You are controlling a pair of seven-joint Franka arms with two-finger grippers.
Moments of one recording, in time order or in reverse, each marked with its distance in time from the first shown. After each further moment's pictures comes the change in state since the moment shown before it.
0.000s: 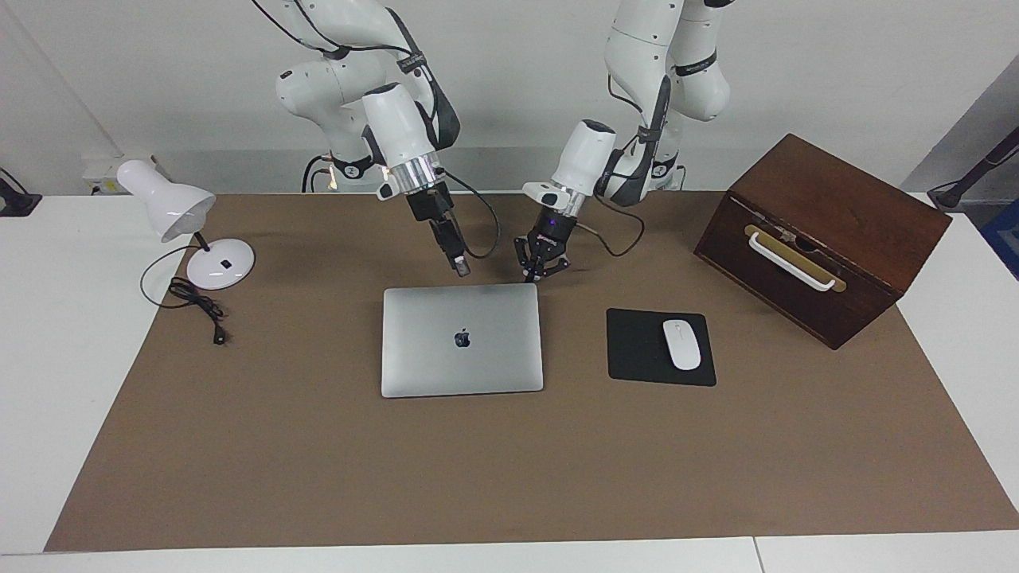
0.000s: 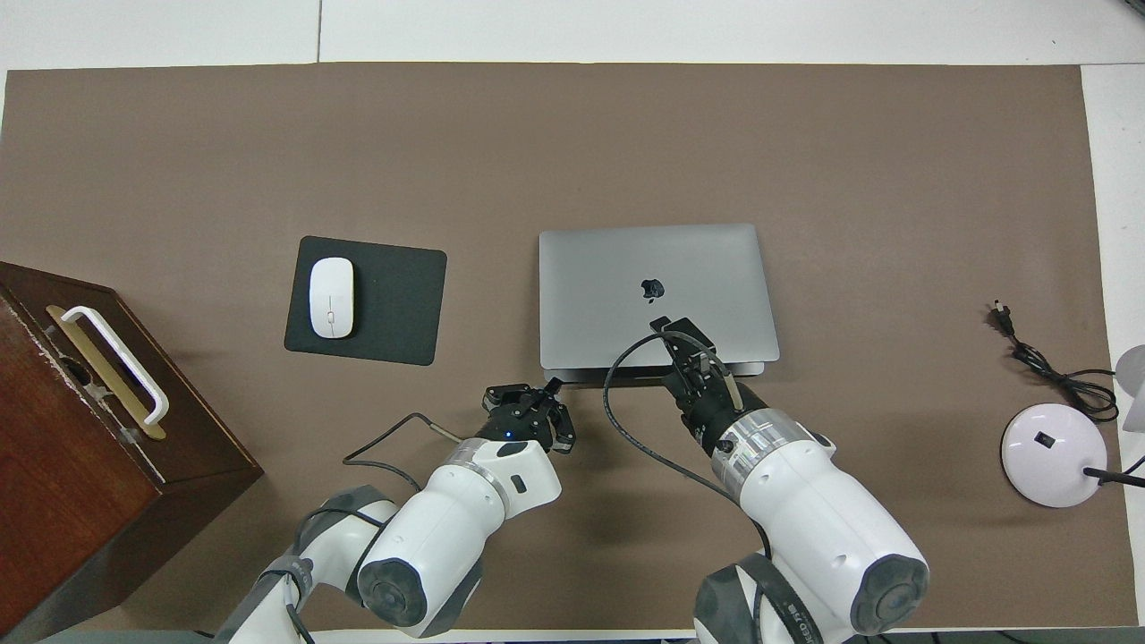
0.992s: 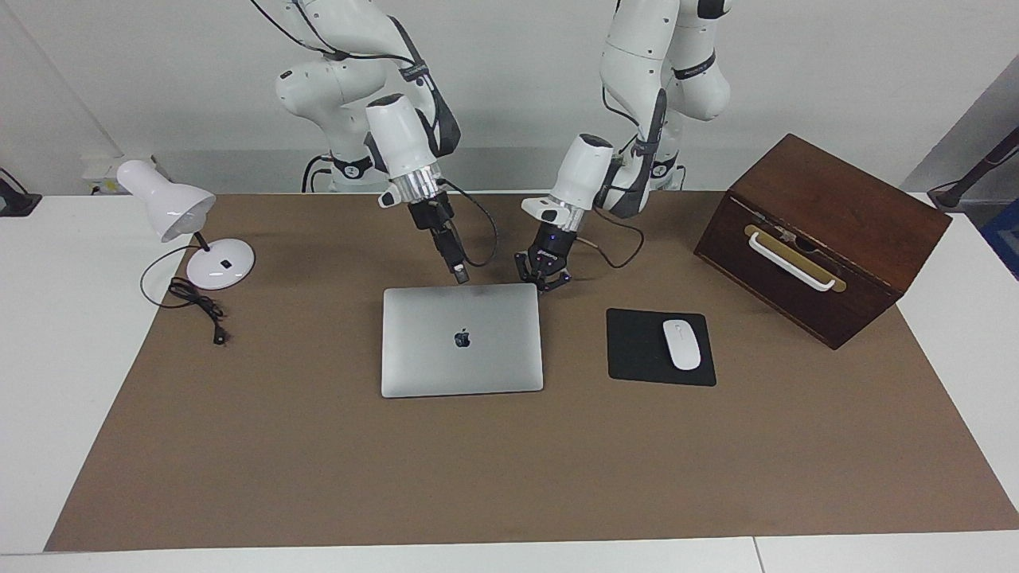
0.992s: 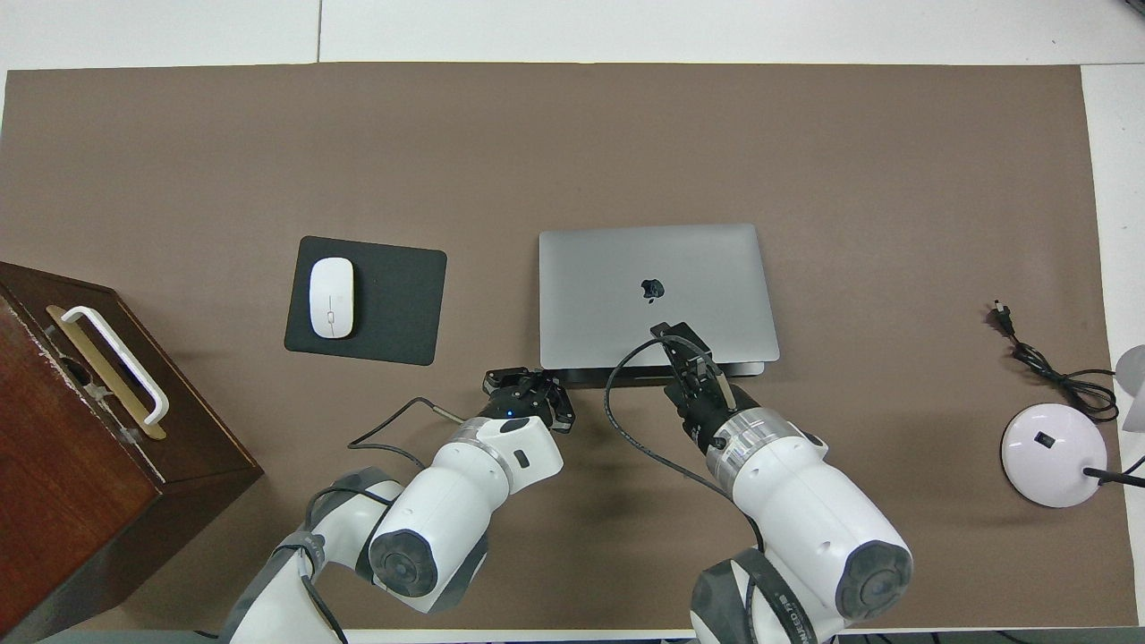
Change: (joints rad) left arm 0.025 0.072 0.002 0.057 0.000 0.002 -0.003; right arm 0.000 0.041 0.000 -0.004 0.000 0.001 0.002
